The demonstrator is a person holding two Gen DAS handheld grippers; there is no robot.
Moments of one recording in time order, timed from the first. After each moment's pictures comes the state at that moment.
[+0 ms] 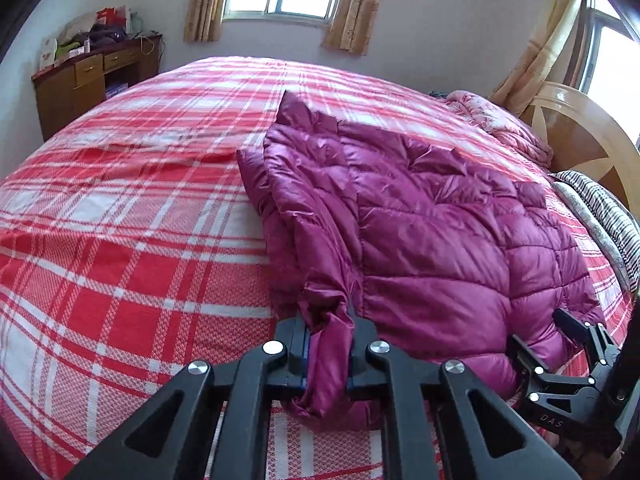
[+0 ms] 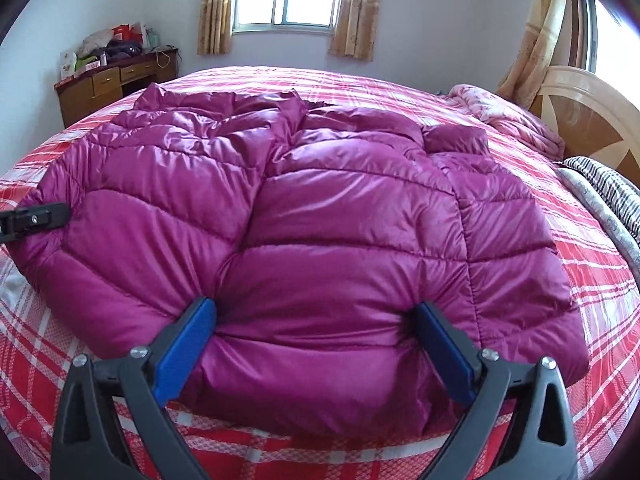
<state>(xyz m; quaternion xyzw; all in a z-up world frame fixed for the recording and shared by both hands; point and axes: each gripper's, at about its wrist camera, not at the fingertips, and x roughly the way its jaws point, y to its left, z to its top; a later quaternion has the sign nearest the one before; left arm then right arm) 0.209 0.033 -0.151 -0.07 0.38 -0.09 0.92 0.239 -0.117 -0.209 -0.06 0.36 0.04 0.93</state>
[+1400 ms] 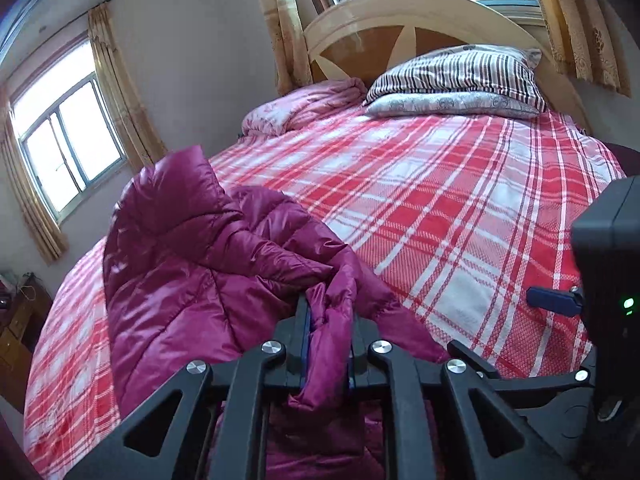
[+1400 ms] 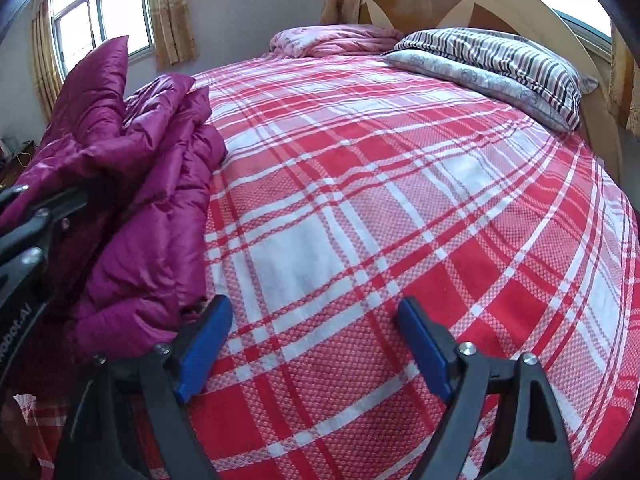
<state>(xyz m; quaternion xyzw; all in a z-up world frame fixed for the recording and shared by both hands) 0.179 -0.302 -0.121 0.25 0.22 -0.31 0.89 0.192 -0.316 -0.212 0.13 0.38 -0.19 0.90</state>
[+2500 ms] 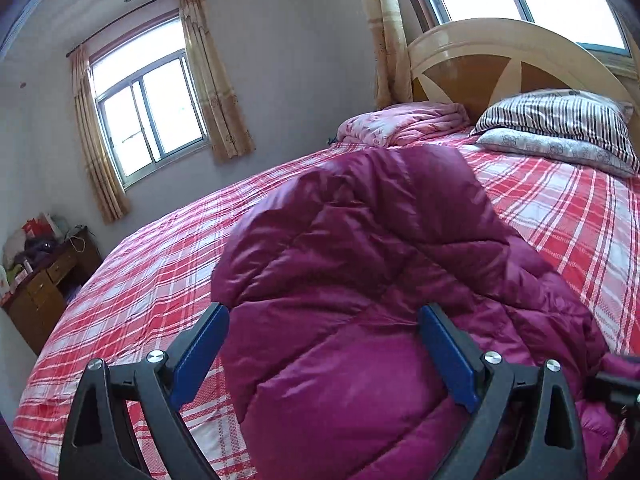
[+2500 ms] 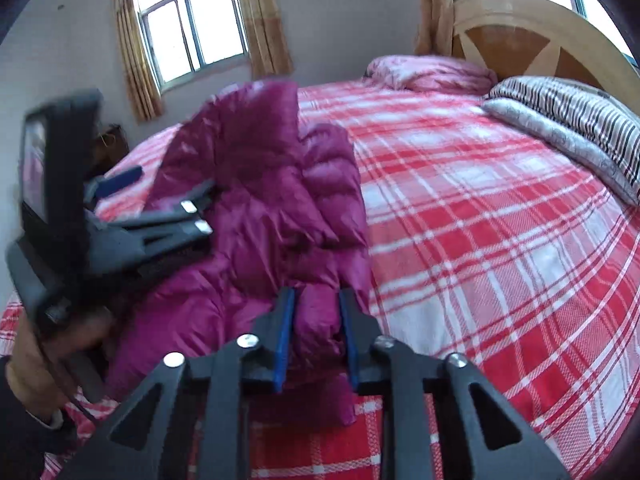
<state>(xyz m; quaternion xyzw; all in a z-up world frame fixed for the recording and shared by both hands) 0.287 -0.245 -0.108 0.17 0.20 -0.18 0.95 0.220 -0.288 -0.175 0.11 0.37 -0.02 0.92</state>
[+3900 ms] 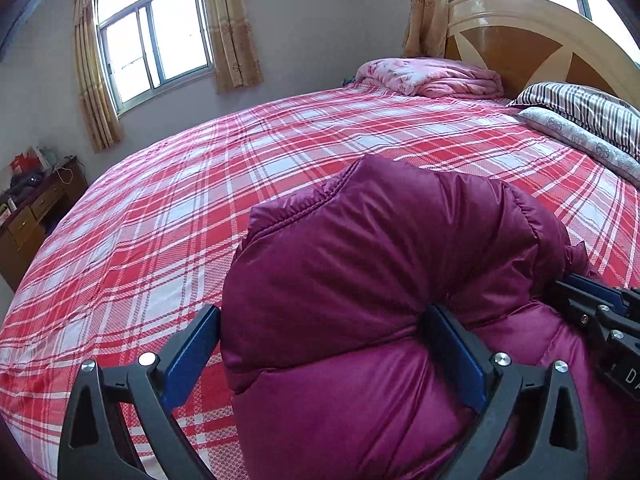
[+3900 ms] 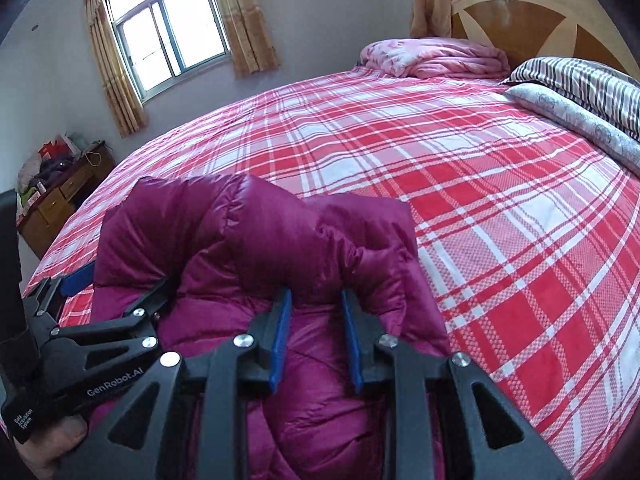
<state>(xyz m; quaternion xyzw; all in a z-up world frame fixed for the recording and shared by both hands) 0.383 -0.253 -0.162 0.13 0.33 -0.16 0.92 0.357 -0.324 -0.181 0.15 0.35 -0.03 0.92</state>
